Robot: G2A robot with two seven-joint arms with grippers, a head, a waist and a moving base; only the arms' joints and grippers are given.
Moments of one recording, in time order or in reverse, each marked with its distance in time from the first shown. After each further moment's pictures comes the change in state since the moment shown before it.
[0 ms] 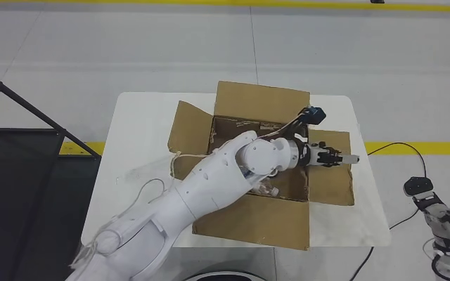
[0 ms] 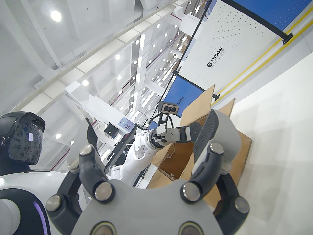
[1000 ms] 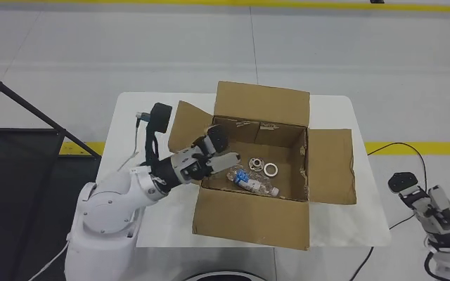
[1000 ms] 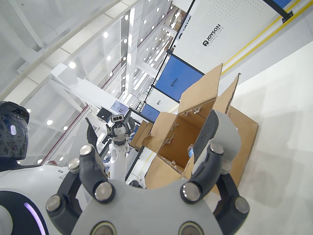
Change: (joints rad) left arm 0.882 0.275 -0.943 -1.110 0.096 -0.180 -0.290; right arm -0.030 -0.002 -0.008 -0.190 -0.184 0.128 -0.088
